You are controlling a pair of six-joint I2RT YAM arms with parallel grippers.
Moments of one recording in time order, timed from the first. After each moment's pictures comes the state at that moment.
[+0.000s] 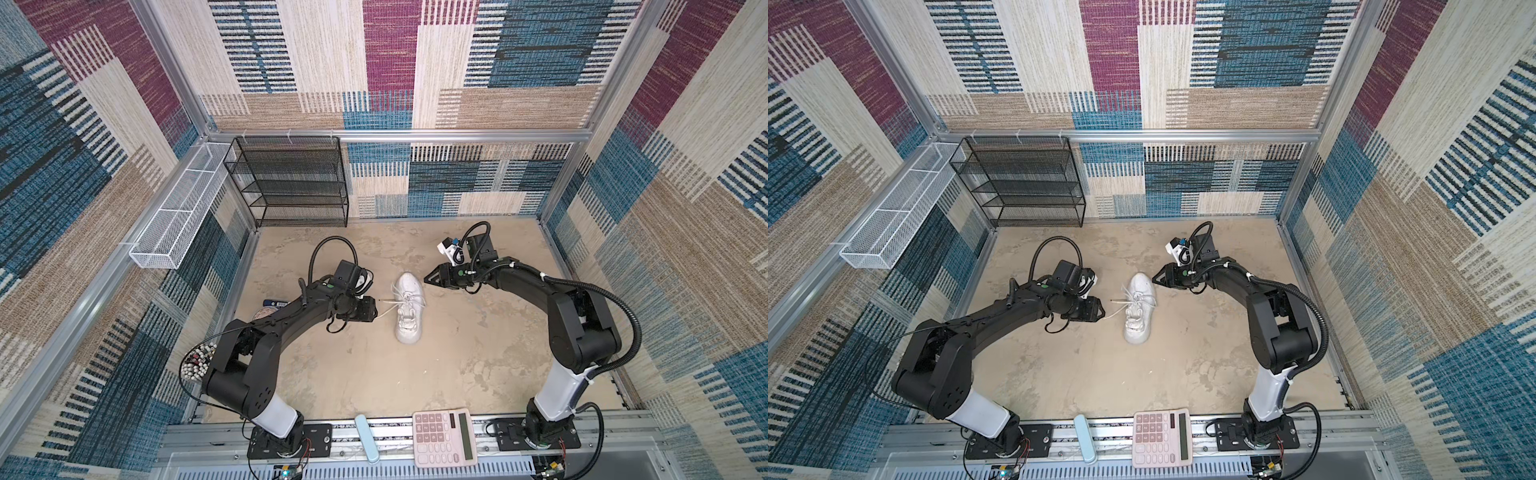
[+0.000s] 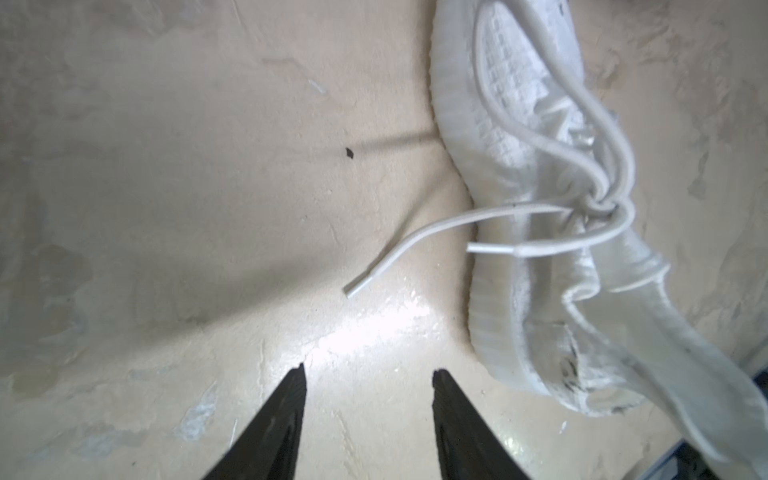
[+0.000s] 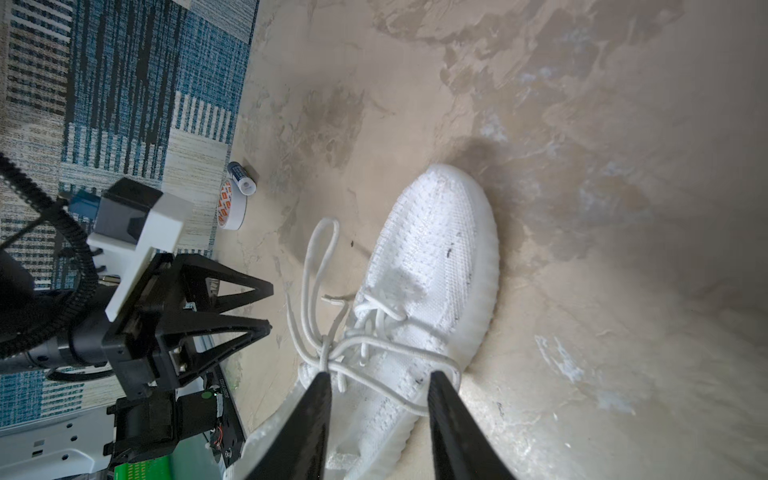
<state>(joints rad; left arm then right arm) -0.45 1.59 1.00 -0.54 0.23 -0.27 0.28 1.80 1.21 -0.31 -0.74 0.31</state>
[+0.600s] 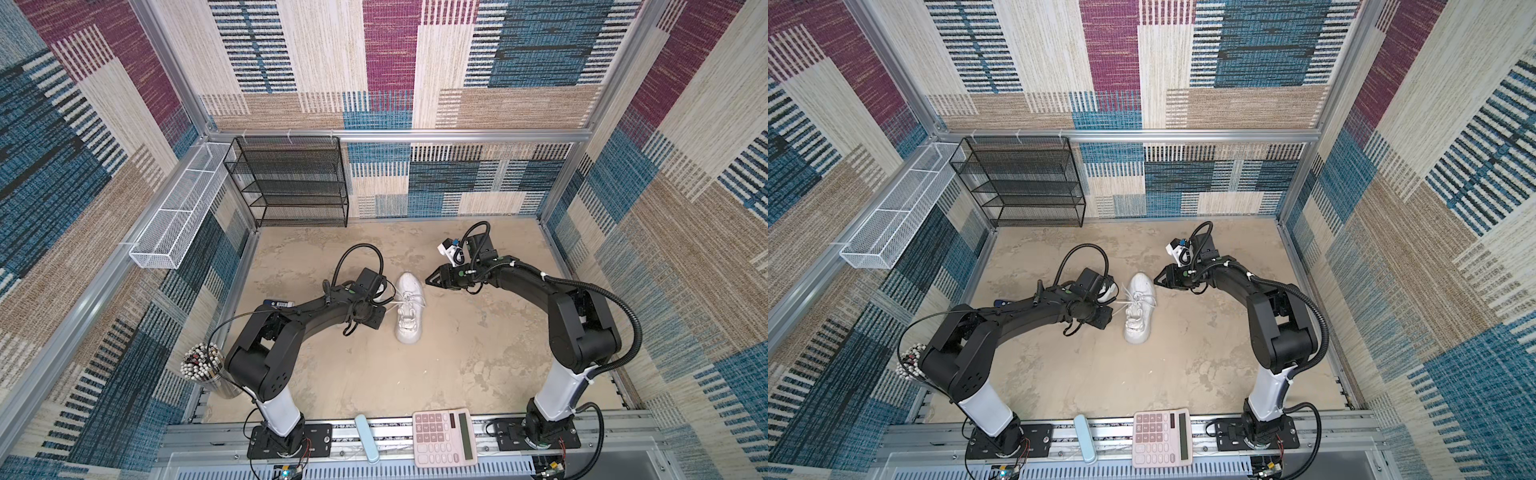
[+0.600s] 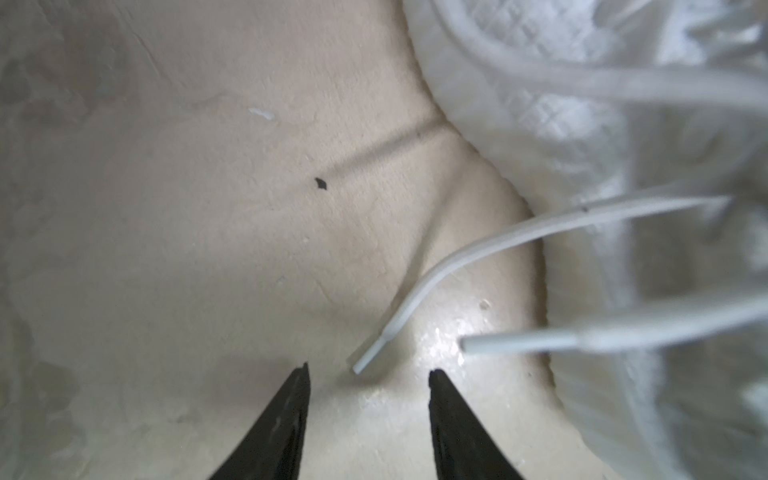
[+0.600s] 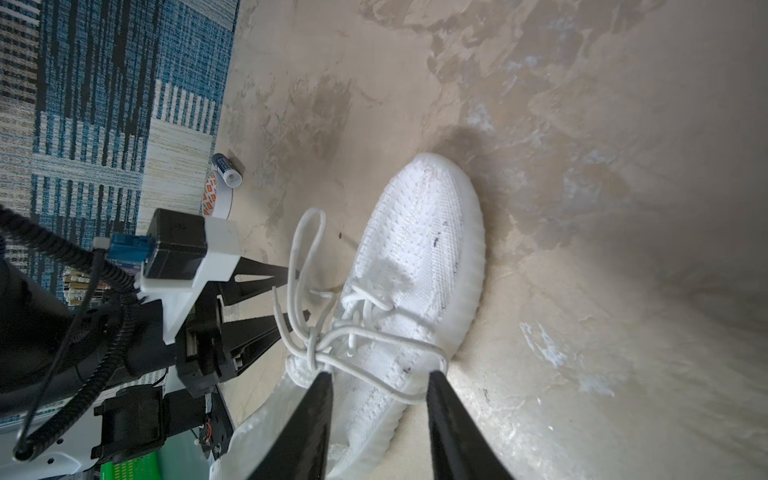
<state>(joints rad) -0.57 1.73 1.02 -0.43 0.00 -0.09 0.28 1.80 1.21 -0.36 -0.71 0.27</state>
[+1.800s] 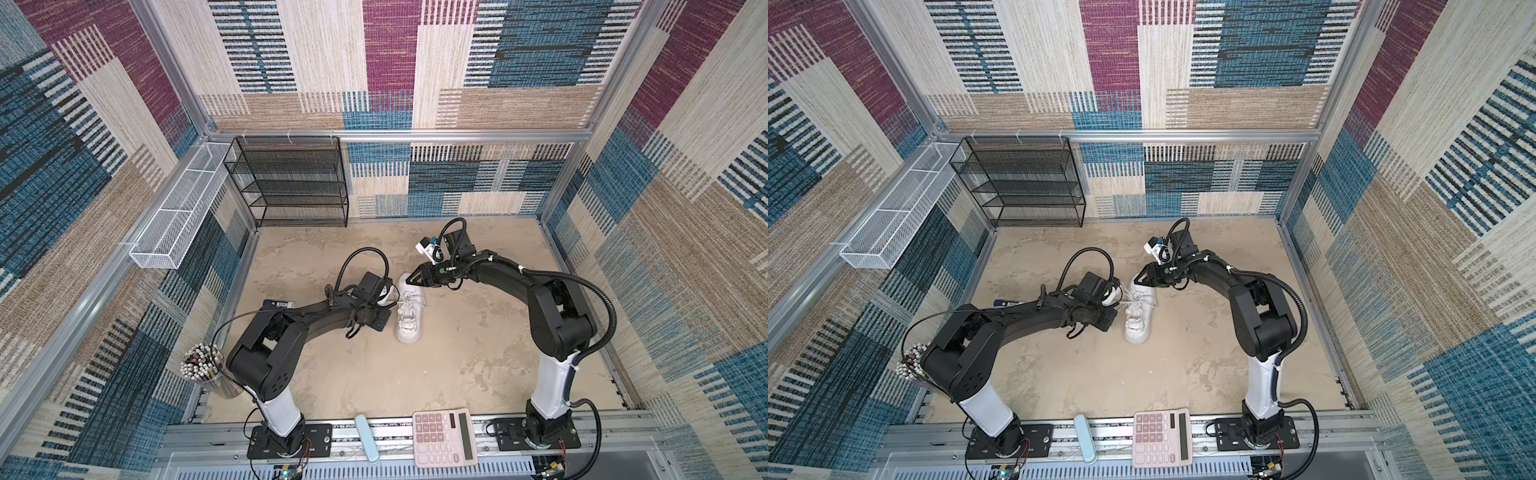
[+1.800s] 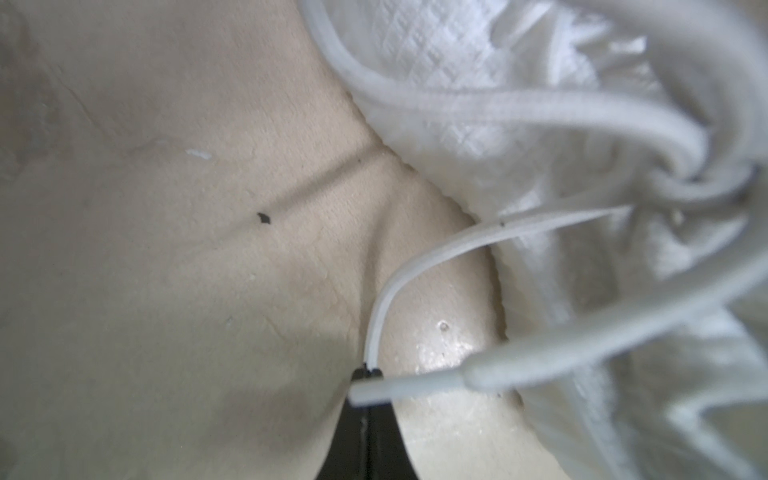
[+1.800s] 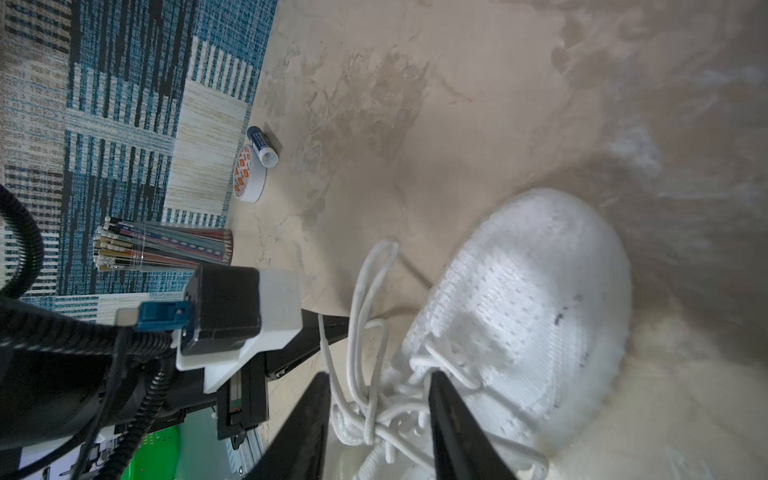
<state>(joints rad) -0.59 1.72 0.97 -0.32 0.04 -0.05 0.40 1.95 1.38 -0.37 -0.78 0.27</state>
